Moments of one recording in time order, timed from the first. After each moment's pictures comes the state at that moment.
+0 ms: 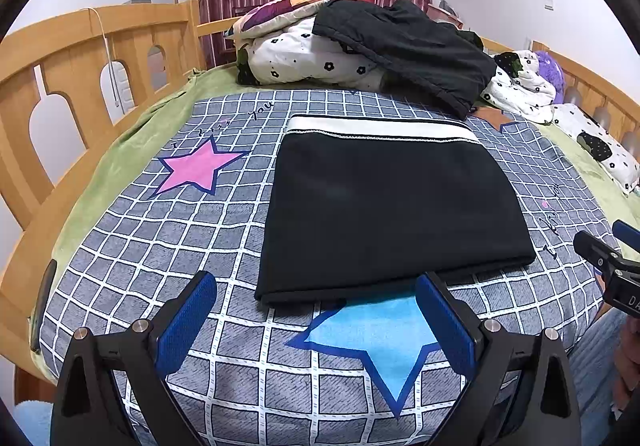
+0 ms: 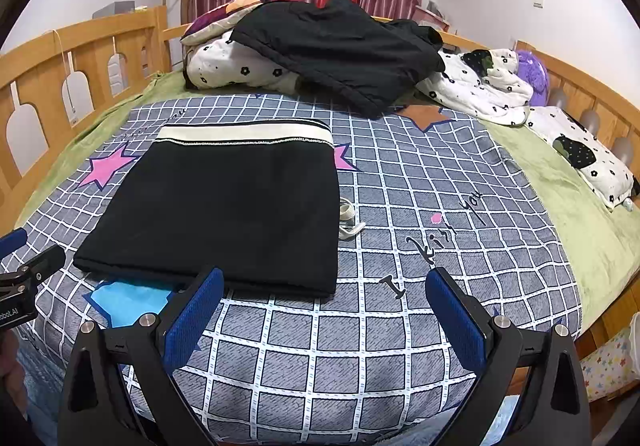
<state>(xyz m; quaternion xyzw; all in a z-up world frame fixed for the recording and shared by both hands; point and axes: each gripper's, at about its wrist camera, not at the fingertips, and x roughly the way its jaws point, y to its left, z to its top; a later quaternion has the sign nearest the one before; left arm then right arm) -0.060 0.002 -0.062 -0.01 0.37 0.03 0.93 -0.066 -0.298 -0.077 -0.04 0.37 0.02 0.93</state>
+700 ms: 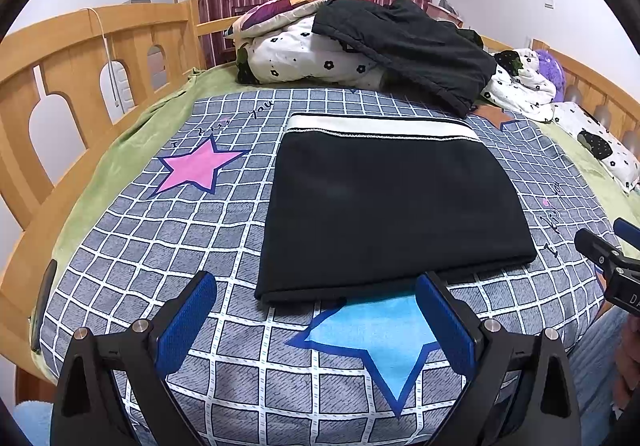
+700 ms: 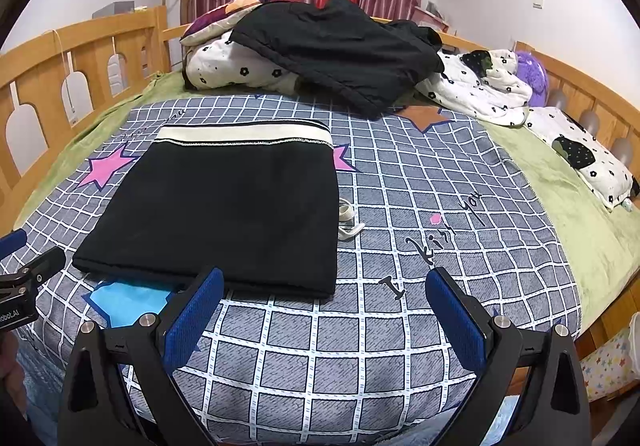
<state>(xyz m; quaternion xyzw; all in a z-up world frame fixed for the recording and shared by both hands) -0.059 0.003 -0.063 -0.01 0.37 0.03 0.93 -0.066 -0.297 -0.077 -0.04 0.36 0.01 0.93</state>
